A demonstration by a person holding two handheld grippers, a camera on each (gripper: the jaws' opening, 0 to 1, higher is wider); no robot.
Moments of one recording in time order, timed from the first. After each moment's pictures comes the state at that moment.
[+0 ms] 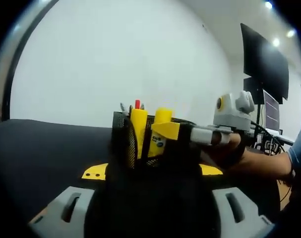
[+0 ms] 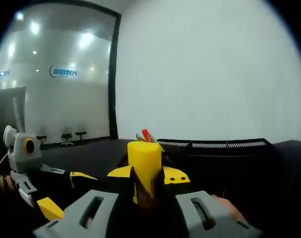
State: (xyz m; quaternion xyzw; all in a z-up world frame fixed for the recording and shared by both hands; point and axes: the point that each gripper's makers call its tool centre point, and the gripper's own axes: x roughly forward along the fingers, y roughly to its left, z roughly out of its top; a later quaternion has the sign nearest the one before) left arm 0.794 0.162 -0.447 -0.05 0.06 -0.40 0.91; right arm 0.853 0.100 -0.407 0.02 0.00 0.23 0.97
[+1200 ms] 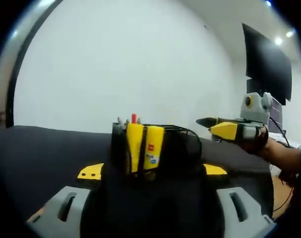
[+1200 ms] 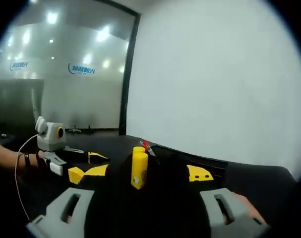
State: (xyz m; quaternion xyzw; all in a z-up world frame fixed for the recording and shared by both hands) left arm 0.776 0.153 -0.413 -0.04 0.05 -0.40 0.92; right arm 0.760 0.028 -0.354 -0.03 0.00 0.28 0.96
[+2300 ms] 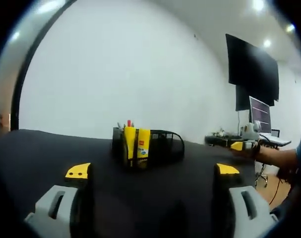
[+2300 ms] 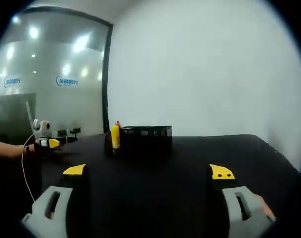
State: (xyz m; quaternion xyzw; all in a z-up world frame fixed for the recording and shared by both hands) left arm 0.710 0.208 -0.420 -0.06 0.01 -0.40 0.92; right arm 0.650 -0.111 -0.419 0.04 0.01 0.19 0.98
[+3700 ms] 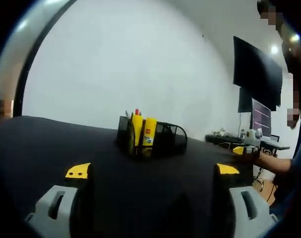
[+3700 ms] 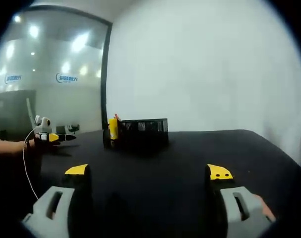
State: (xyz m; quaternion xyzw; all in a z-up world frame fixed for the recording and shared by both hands) left arm 0.712 0.224 -0.436 -0.08 0.04 -0.40 0.91; right arm 0.650 -0.127 -0.437 0.03 0.01 0.20 0.98
